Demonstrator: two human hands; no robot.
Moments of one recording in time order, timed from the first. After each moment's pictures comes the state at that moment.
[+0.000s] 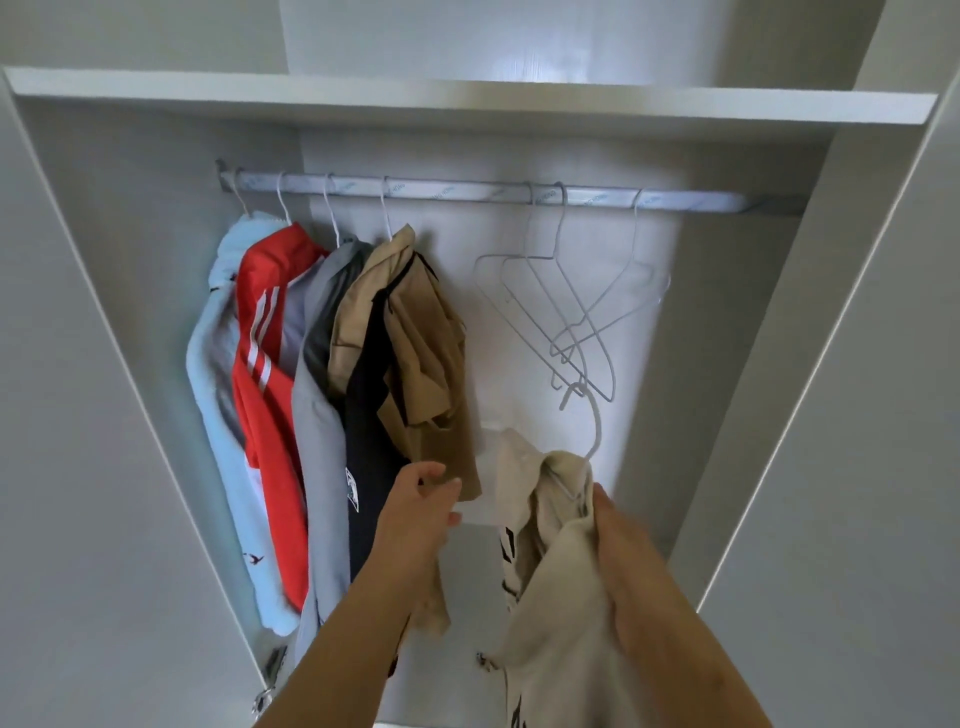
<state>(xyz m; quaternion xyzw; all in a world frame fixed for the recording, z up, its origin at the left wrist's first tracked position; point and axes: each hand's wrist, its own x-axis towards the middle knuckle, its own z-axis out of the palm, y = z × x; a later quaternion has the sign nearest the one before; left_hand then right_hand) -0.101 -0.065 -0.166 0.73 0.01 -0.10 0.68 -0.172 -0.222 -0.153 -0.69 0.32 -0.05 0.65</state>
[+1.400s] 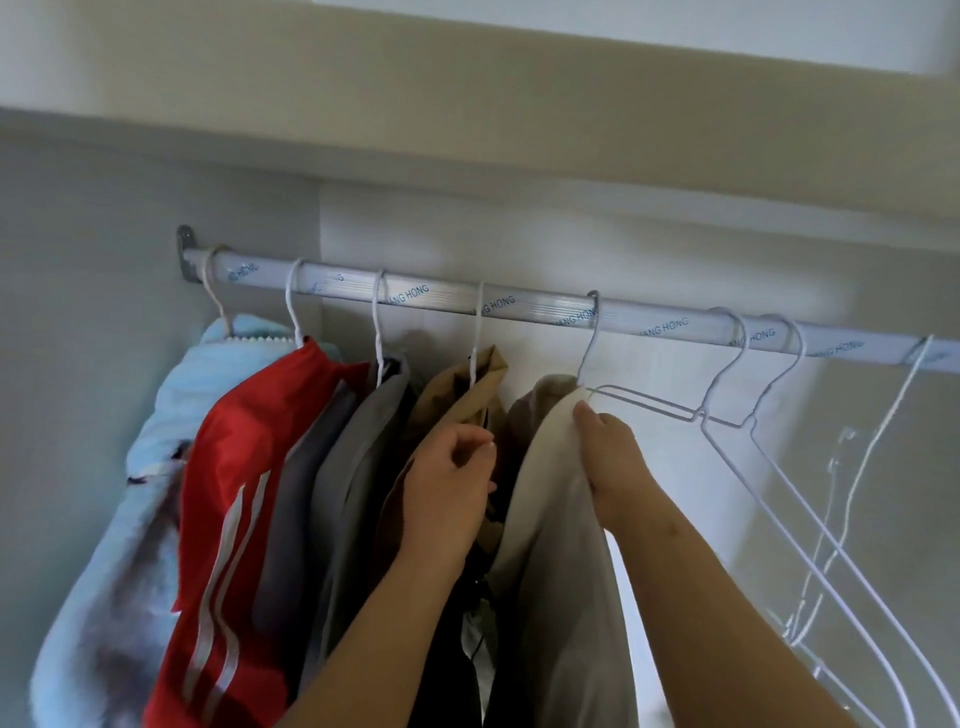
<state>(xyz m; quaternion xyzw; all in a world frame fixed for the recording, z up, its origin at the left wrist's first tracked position) 0.264 -0.062 -0.094 0.70 -0.10 0.05 0.70 0.253 -0.198 -0.057 -0.72 0.23 -0.19 0.62</state>
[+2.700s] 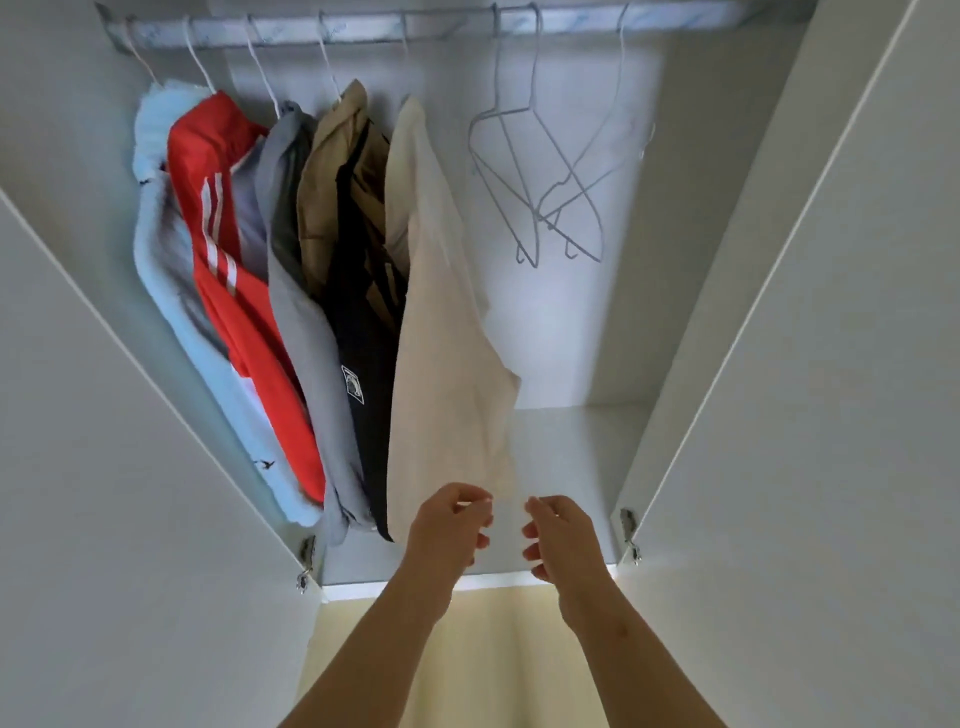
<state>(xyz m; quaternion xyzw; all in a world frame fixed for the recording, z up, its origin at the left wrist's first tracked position) -0.167 -0.034 -0.239 0.79 0.03 -0.24 0.57 -0.215 -0.137 -0.253 -0.65 0.37 -0.02 0.66</state>
